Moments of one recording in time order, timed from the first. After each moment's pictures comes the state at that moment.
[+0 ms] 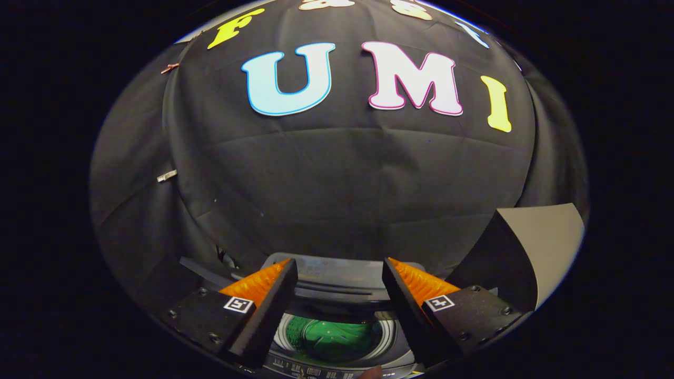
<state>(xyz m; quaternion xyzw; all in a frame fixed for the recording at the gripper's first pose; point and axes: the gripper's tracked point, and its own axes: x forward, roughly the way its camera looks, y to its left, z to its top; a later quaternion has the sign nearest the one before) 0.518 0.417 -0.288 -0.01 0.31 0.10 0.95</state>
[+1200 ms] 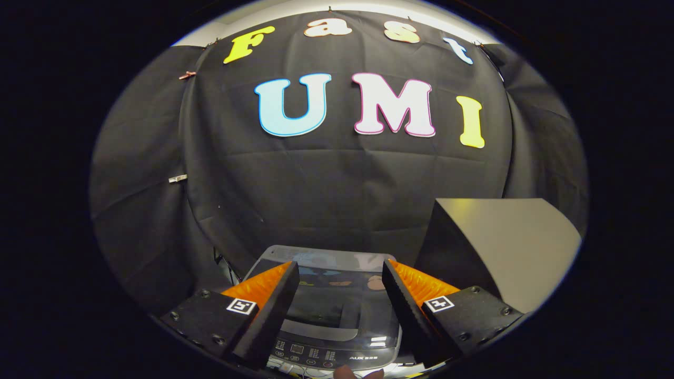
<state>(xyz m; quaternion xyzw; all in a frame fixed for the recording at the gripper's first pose) 0.423 0.371 -0.231 -0.02 0.20 0.09 0.98</state>
